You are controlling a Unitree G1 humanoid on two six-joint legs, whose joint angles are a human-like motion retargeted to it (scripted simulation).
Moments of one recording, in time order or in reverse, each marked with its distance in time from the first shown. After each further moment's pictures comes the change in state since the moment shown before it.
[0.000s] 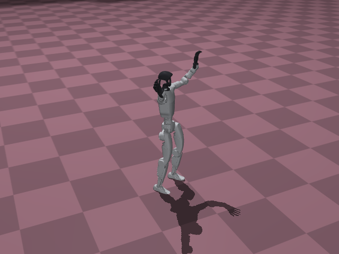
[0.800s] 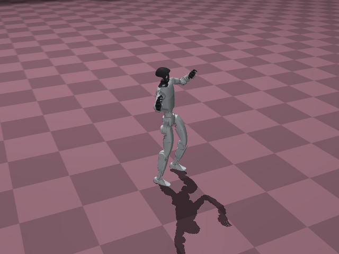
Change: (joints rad) left arm 0.779 -0.265 0.114 -1.060 0.421 -0.184 -0.132; right arm 0.828 0.076 -0.559 -0.012 0.321 -0.283 0.369; waist -0.178 0.171 0.037; left_leg -0.161 -0.026 -0.142 0.350 -0.169 -0.036; right_leg 0.085 0.015 -0.047 -0.034 -0.045 0.002
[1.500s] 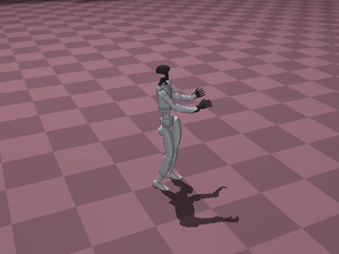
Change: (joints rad) left arm 0.008 -0.978 0.297 0.871 -1.070 0.042 0.364; right arm 0.149 1.310 0.307 -0.233 -0.929 0.042 -0.170; waist 0.395 -0.207 0.029; left_leg 0.276 -0.177 0.233 -0.541 0.286 0.106; right_leg -0.290 -0.130 0.149 0.449 -0.035 0.085
